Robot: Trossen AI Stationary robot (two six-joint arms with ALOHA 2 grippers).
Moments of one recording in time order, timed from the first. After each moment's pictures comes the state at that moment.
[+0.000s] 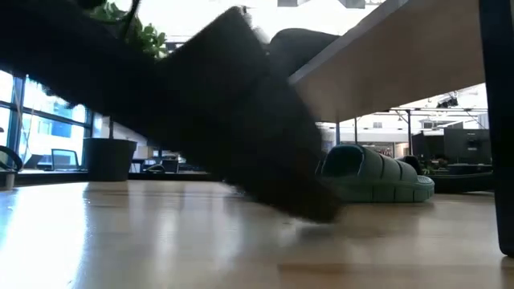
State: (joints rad) left arm -0.35 1.76 0.56 0.94 0.75 -1.85; right arm 0.23 0.80 1.42 -0.92 0.18 0.80
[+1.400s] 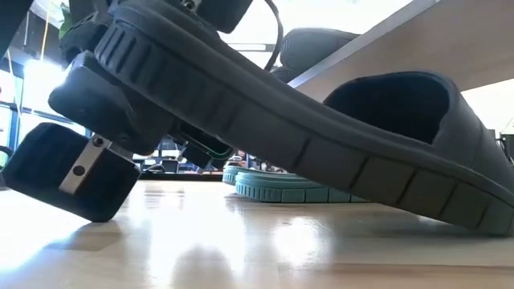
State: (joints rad) left arm -0.17 2.13 0.90 0.89 0.88 -1.76; right arm 0.23 0.80 1.42 -1.17 0.10 1.01
